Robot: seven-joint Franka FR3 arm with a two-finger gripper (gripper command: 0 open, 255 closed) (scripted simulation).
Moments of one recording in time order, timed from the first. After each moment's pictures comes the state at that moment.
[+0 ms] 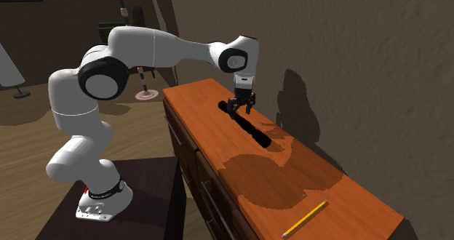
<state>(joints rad) -0.09 0.28 0.43 -1.57 -0.16 1.73 1.37</state>
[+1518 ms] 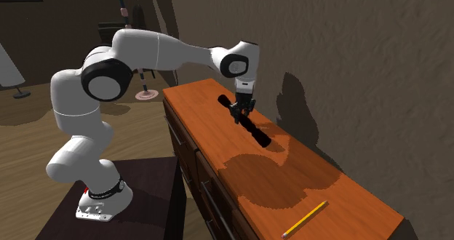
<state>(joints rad) -0.09 0.30 0.43 -1.59 -0.18 1.77 1.38</state>
